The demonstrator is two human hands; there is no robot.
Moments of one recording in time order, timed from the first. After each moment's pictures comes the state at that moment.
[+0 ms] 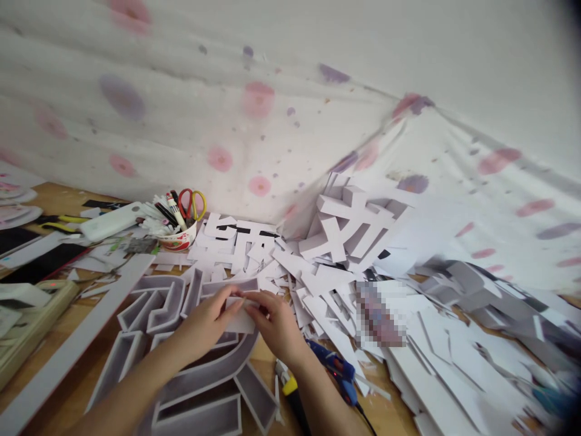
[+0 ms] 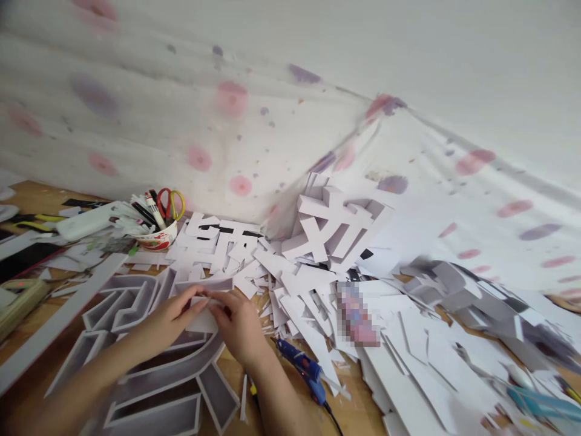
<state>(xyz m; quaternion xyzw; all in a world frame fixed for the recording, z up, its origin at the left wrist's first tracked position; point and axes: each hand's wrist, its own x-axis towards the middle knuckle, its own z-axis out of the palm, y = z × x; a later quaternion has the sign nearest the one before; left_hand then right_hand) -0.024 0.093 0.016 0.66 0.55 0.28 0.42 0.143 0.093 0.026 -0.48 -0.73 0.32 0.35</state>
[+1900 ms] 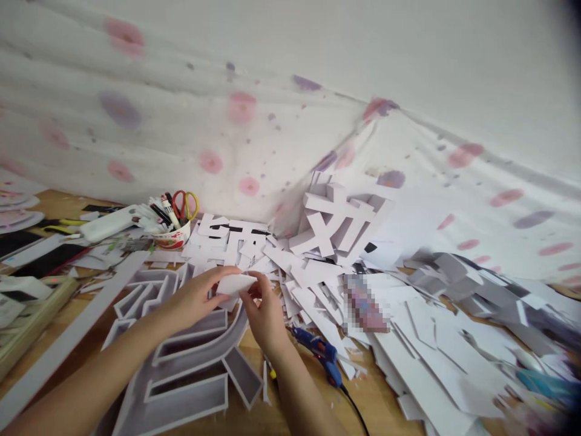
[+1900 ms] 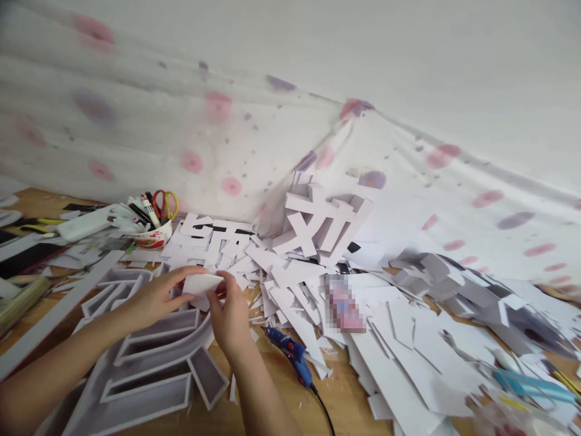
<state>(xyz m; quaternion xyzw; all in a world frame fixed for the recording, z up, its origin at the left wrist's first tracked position) -0.031 0.100 0.033 0.77 0.46 0.32 0.30 0.144 0.079 0.012 -0.53 -0.65 0.30 0.44</state>
